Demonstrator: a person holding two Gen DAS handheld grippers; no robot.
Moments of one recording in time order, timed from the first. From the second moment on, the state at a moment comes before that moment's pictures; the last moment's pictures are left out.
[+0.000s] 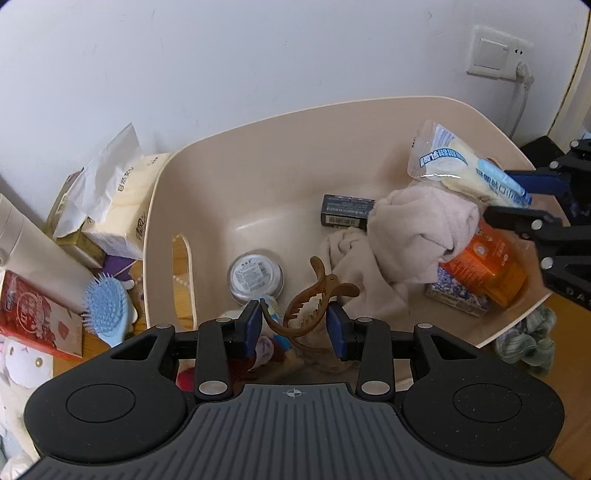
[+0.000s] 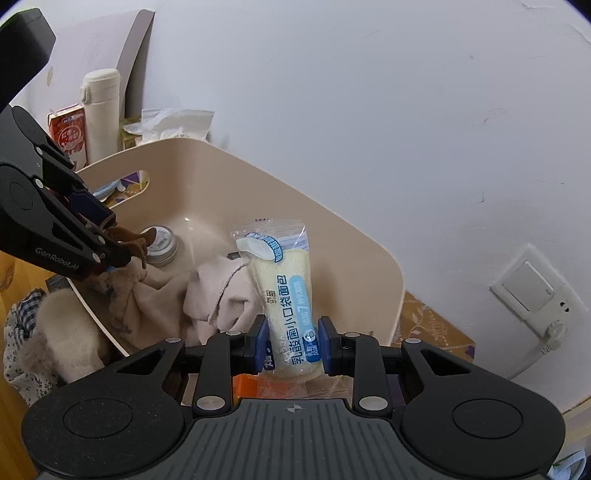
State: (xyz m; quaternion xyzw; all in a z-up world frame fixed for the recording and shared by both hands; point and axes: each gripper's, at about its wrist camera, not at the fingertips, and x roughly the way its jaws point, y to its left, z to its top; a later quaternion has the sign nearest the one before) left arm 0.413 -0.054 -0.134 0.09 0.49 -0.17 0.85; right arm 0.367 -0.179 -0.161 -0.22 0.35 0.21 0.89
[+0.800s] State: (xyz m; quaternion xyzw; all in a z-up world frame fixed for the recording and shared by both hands) left arm 0.384 -0.035 -0.099 0.07 0.45 -0.15 0.88; right arm 0.336 -0.196 -0.133 -0.18 0.34 0.18 0.91
